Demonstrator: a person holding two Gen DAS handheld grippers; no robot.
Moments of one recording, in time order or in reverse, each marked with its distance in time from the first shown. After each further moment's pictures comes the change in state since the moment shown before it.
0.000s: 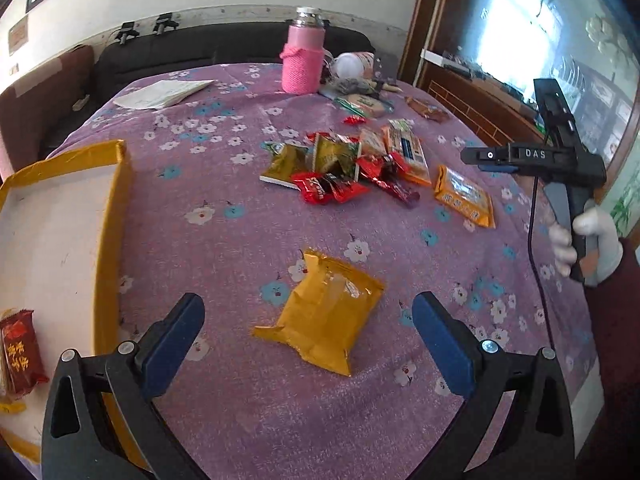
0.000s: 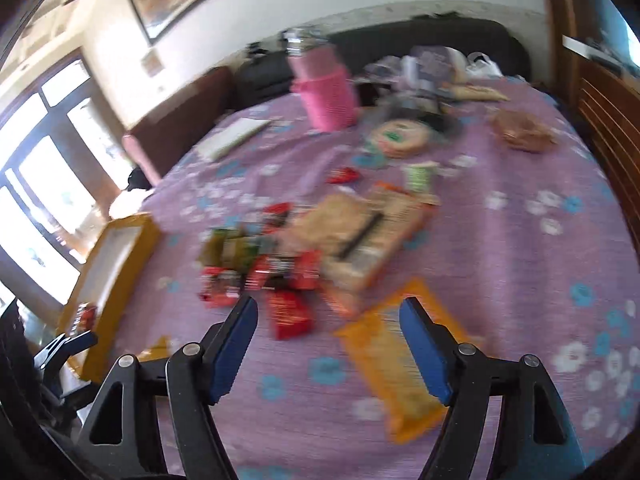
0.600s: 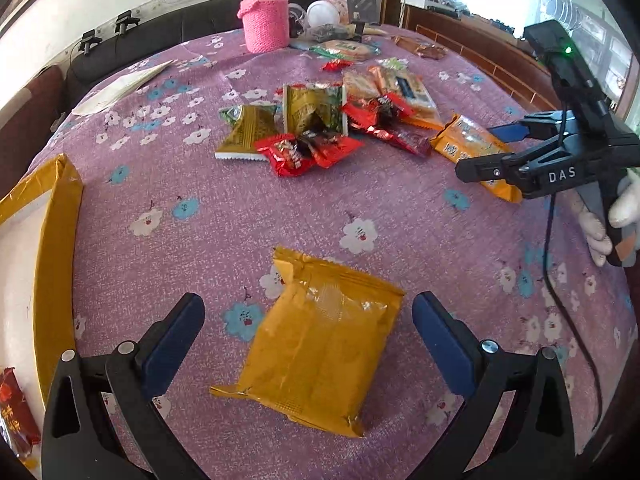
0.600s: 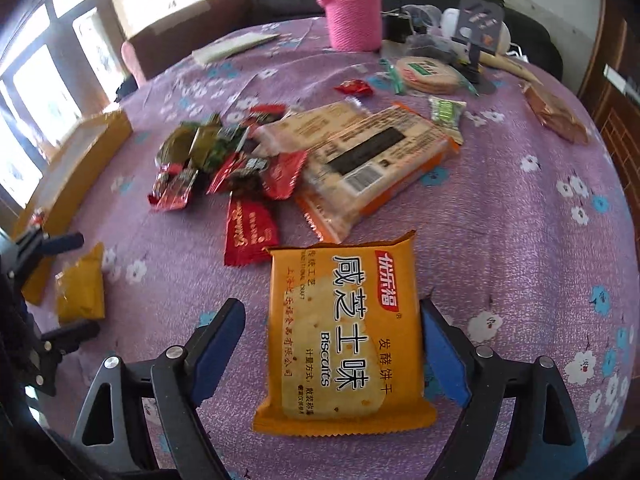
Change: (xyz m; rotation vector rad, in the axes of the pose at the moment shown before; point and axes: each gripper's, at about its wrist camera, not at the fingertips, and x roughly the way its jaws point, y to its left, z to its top) left arm 0.061 -0.022 0.006 0.140 0.136 0.053; right arm 0.054 0.037 -0.032 -0.268 0.171 -0.086
